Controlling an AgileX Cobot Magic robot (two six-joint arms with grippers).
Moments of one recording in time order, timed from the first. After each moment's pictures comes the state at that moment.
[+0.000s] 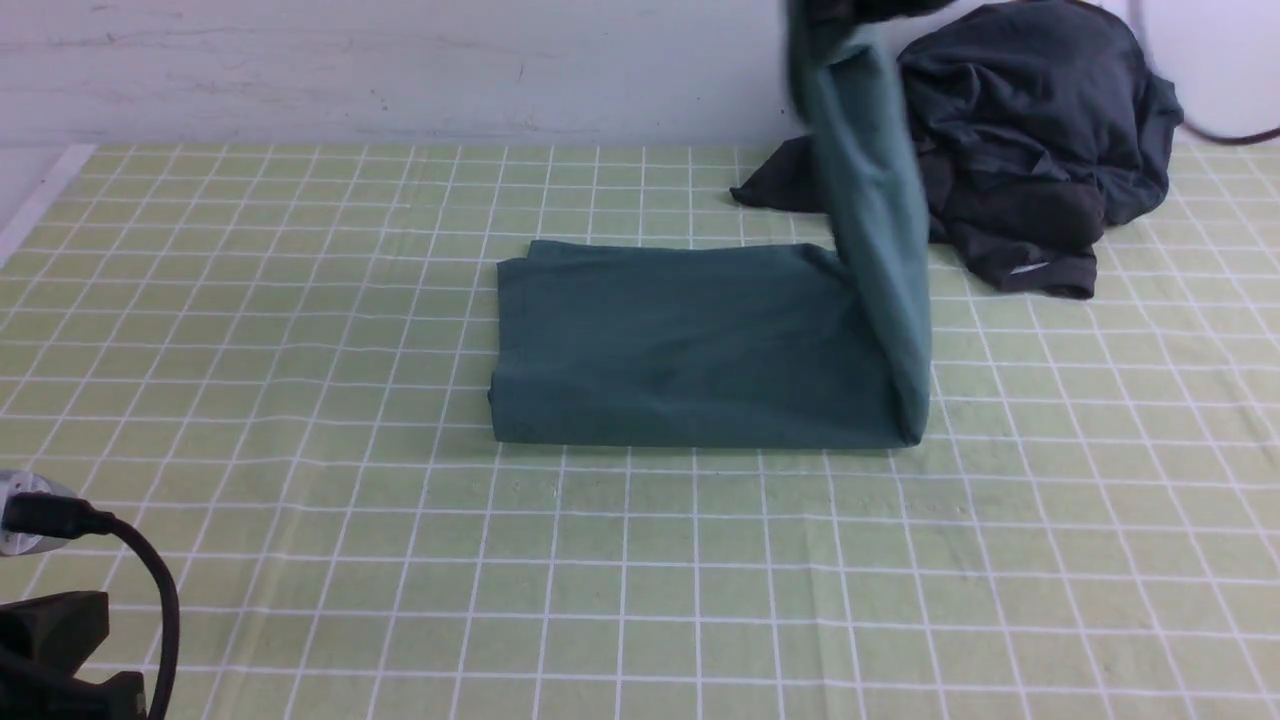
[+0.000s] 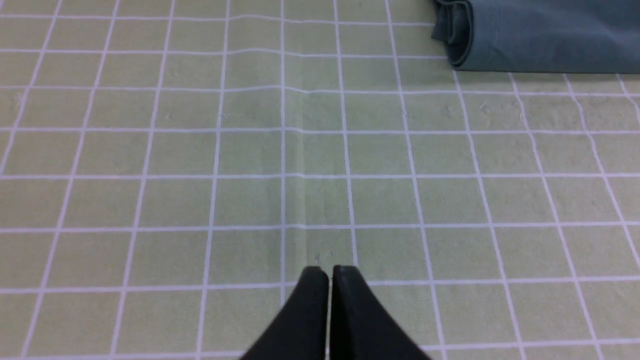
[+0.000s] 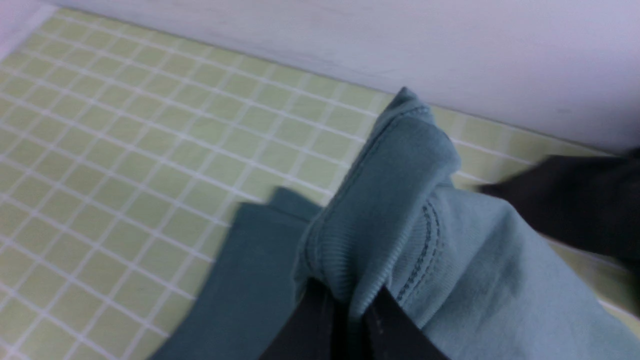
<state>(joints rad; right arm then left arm) 0.43 1.99 -2.05 0.18 0.83 -0.01 -0.07 0.56 -0.41 -0.10 0.56 0.00</state>
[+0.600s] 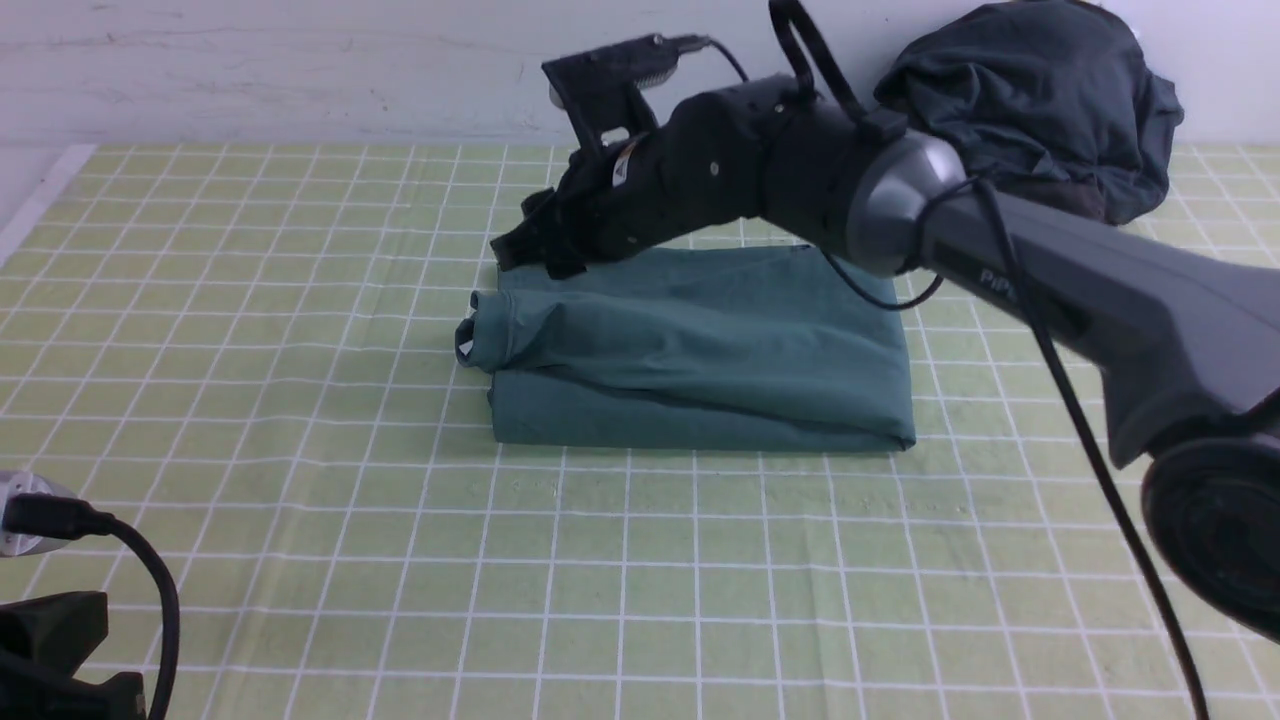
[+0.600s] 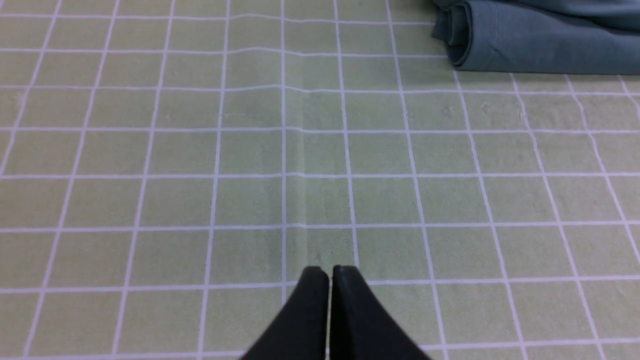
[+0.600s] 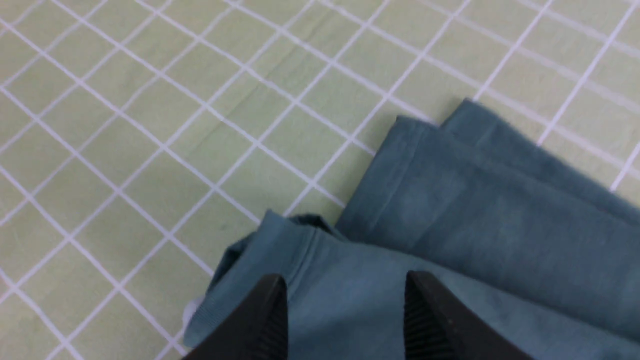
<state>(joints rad) 0.62 2.26 -2.09 0.12 0.65 -0.04 -0.07 0.56 -0.41 -0.10 0.56 0.00</state>
